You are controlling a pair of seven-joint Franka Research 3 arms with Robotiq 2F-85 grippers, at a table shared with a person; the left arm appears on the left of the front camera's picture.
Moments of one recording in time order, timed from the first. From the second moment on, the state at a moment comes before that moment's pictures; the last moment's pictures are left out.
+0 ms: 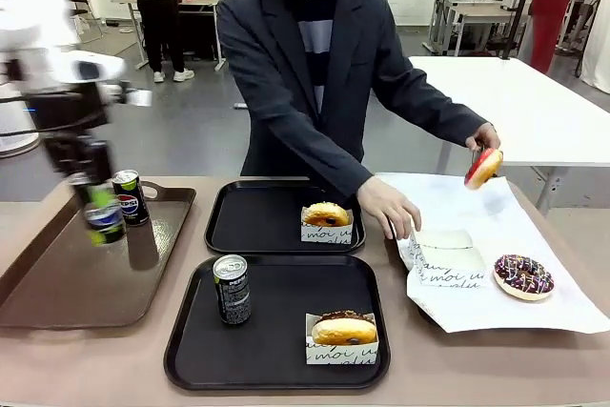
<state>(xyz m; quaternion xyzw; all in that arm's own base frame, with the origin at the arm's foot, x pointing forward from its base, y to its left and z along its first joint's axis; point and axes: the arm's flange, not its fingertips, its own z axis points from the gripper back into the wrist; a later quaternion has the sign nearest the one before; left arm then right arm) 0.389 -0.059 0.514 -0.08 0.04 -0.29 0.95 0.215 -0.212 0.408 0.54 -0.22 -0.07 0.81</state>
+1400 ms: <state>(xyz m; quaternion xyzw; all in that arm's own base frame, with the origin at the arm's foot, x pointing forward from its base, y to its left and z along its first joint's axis) 0.414 -0.098 0.519 -0.07 -0.02 -0.32 0.95 0.215 -0.212 0.408 0.54 -0.22 -0.07 0.81</state>
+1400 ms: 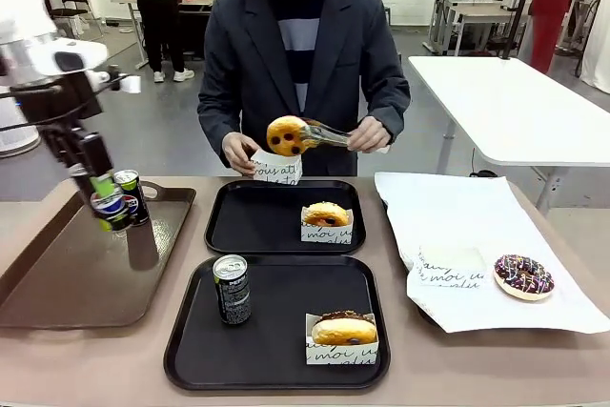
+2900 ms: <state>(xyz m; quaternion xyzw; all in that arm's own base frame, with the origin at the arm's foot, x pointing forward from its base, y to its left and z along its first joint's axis) 0.362 -0.034 0.507 -0.17 0.10 -0.39 0.90 0.215 -0.212 0.407 0.54 -0.22 -0.07 0.81</state>
